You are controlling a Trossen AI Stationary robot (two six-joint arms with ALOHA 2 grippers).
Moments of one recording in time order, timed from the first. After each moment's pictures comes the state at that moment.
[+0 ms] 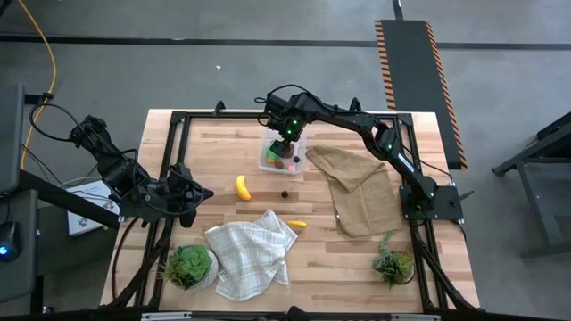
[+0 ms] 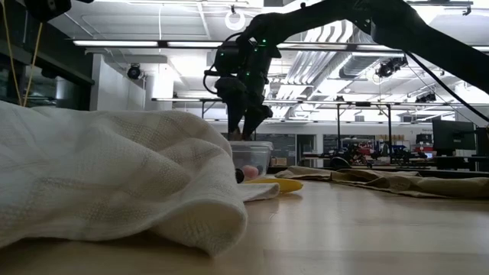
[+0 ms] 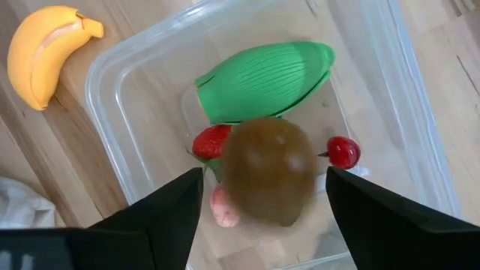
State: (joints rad) left arm -0.63 0.80 0.92 -0.98 -0.75 -1.06; right arm -0.41 2.39 2.32 -1.25 -0.18 0.10
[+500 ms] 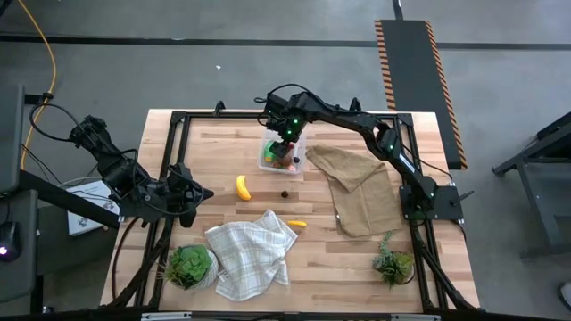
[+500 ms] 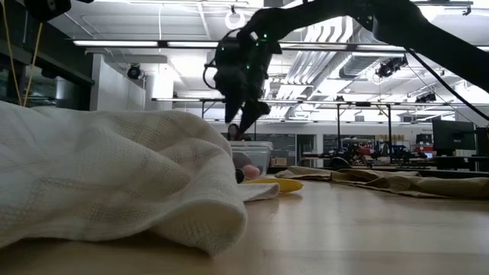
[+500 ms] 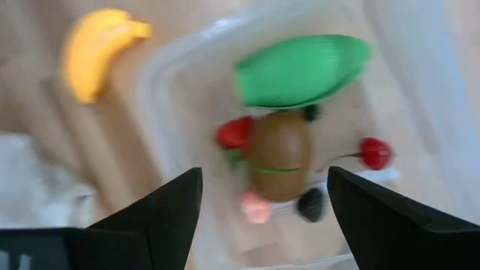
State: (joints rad) left arm -0.63 0.80 0.92 -0.98 -0.75 -1.06; right arm -0.40 2.37 2.32 -1.25 -0.25 0.10
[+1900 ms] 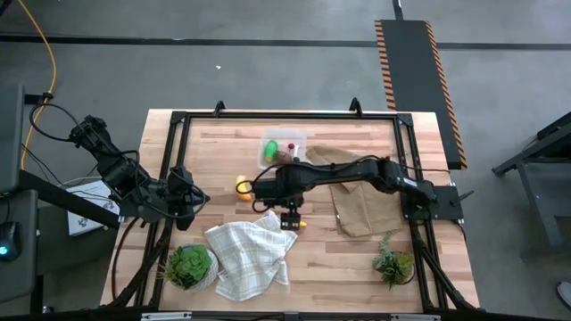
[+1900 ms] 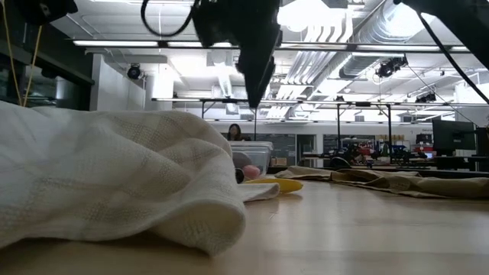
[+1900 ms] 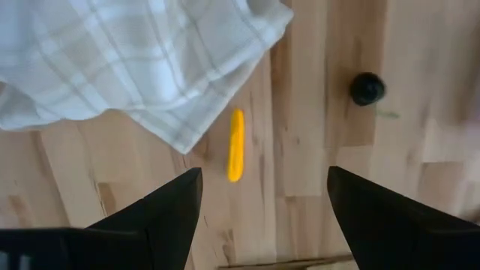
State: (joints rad) left arm -0.63 0.80 0.92 -1.06 -0.64 -1.05; right arm 0.10 2.32 2.29 -1.46 -0.08 0.16
